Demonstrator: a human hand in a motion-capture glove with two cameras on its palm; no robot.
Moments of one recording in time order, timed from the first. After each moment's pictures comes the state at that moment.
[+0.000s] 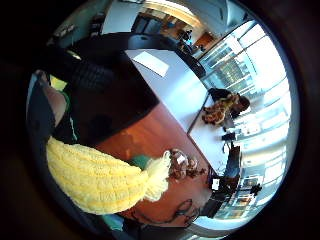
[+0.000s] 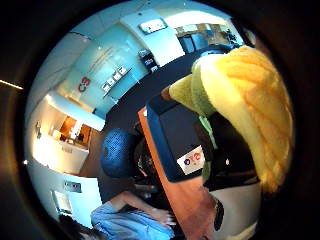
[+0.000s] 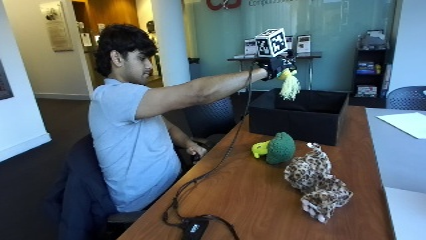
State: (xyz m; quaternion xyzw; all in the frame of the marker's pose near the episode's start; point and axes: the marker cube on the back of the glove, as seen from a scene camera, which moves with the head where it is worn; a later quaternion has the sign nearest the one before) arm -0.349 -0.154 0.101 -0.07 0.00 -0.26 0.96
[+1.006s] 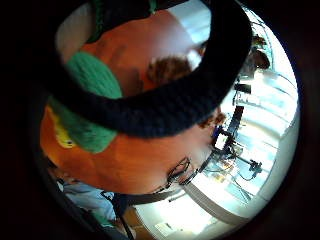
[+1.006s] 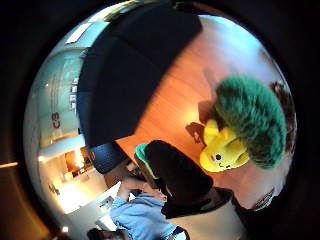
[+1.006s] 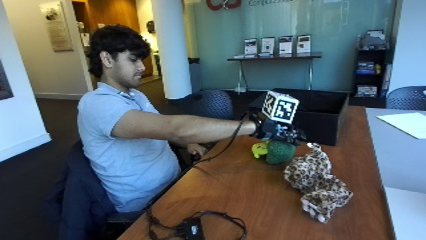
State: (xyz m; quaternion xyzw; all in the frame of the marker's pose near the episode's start) arm -0.122 -0.023 0.226 -0.36 0.08 -0.07 0.93
